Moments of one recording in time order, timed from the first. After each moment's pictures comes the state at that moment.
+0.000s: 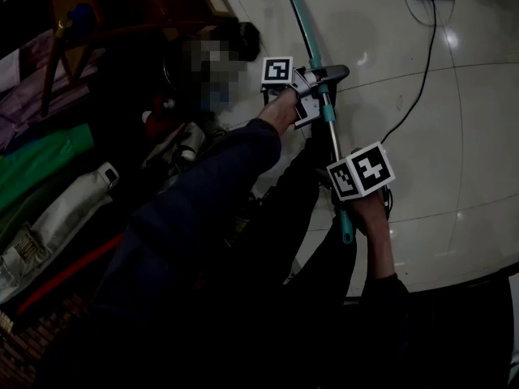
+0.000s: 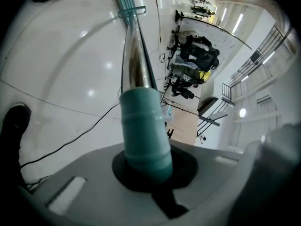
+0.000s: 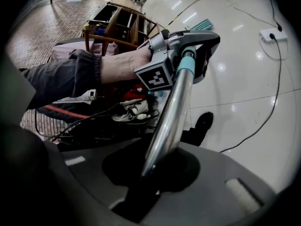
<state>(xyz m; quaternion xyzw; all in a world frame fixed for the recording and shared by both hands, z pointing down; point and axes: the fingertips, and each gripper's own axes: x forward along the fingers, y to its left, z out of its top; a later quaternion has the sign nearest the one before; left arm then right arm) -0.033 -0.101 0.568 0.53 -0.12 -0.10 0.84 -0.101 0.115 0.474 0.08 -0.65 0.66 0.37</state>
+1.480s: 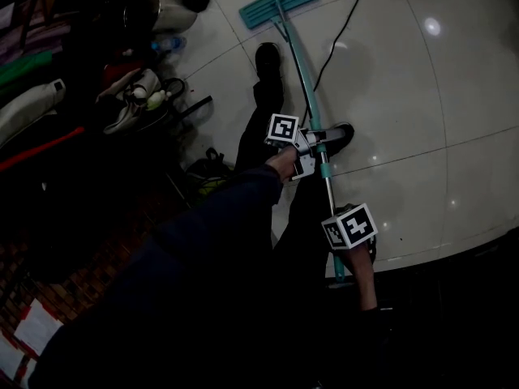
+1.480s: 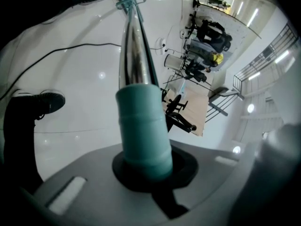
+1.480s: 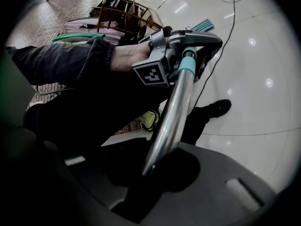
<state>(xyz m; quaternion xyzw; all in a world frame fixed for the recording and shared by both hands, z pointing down) 0.127 0.399 0.539 0.47 -0.08 -0.04 0.88 0.053 0.593 0.426 0.07 -0.61 0.68 0.39</state>
